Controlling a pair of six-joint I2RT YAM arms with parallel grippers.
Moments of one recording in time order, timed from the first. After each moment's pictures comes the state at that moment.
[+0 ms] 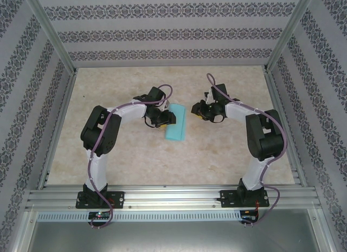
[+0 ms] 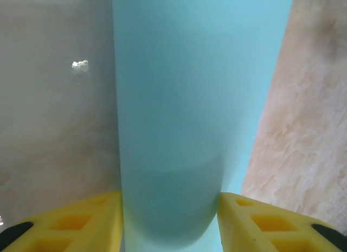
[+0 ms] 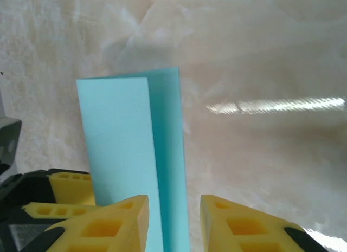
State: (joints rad) left arm -0.51 2.05 1.40 -0.51 0.47 -0.59; right arm 0.25 1.83 1.10 -0.26 -0.55 0.61
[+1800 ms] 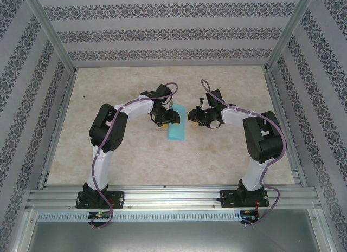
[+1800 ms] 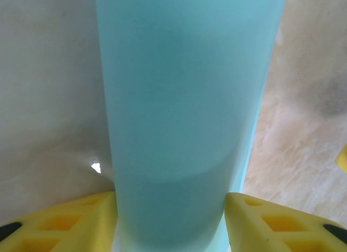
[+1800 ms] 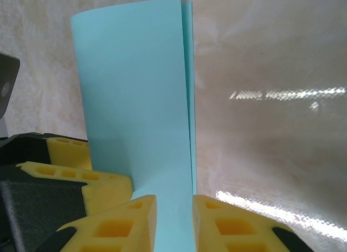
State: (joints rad) left arm -0.54 2.16 1.60 -0.70 0.42 -0.62; right arm 0.31 1.82 1.02 -0.20 -0.55 0.64
